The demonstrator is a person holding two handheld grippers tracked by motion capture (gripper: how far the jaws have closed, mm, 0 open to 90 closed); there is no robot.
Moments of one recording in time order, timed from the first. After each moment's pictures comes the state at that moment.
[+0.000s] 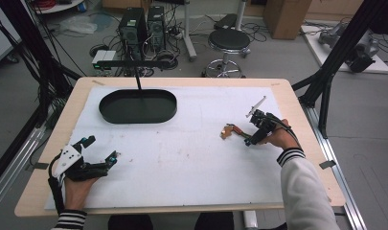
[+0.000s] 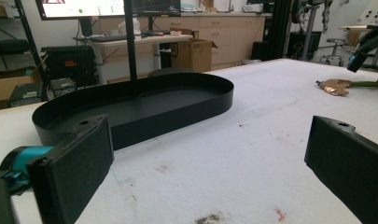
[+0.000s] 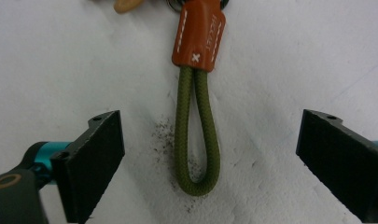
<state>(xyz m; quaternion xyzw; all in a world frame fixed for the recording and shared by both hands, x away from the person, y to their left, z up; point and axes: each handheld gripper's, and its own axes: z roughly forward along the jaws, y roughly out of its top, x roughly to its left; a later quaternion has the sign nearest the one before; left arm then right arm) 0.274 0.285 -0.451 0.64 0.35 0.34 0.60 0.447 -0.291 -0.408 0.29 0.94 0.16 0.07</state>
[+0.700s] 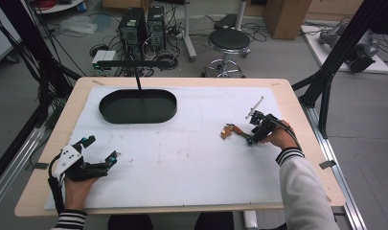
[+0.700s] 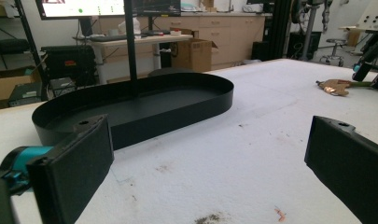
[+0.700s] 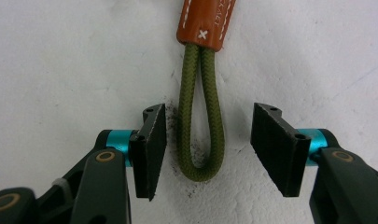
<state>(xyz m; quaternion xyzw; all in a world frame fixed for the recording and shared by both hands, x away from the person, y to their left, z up) 0.274 0.285 -0.451 0.64 0.35 0.34 0.60 0.449 -0.290 -0.409 0.27 0.95 0.13 0.05</state>
